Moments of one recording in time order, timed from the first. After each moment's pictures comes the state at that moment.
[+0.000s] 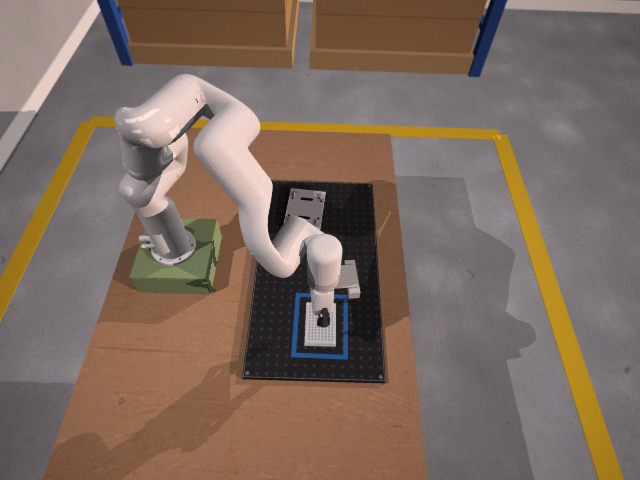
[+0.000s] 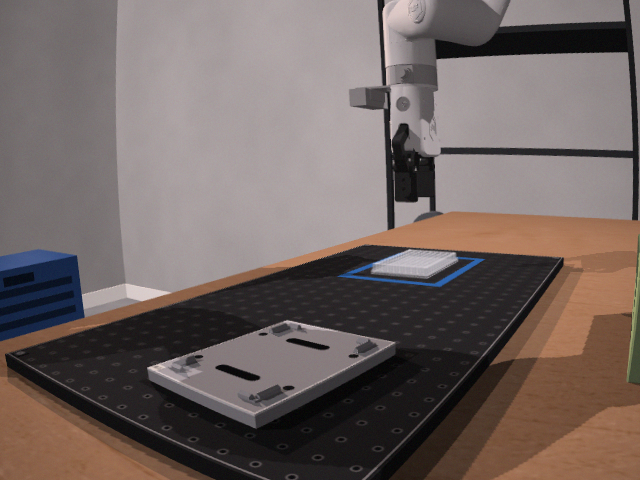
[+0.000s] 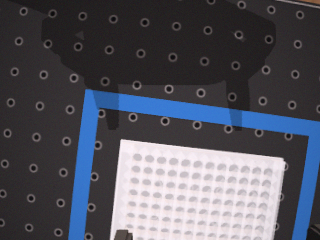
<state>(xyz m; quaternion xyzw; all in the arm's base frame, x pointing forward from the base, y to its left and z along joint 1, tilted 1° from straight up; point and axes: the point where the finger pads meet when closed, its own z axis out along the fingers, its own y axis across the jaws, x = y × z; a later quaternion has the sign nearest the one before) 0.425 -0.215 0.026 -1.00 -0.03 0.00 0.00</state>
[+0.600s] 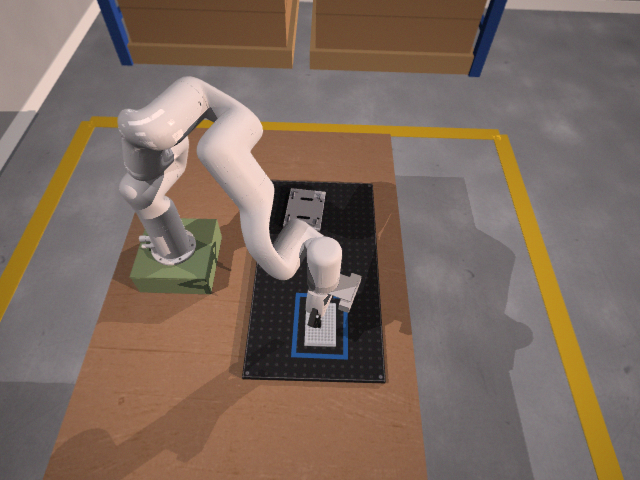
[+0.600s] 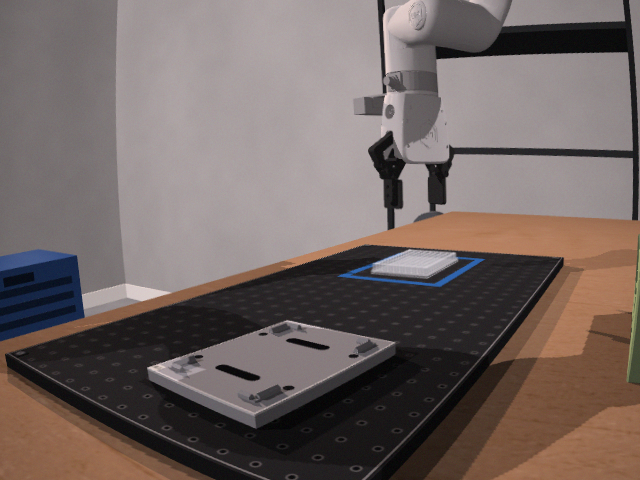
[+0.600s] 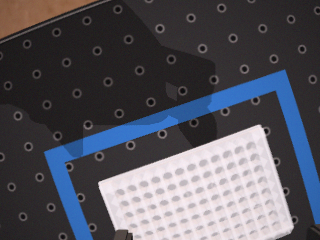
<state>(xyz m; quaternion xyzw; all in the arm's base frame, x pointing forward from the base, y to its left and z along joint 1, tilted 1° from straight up) 0.425 -0.215 0.016 -0.98 0.20 0.00 0.00</state>
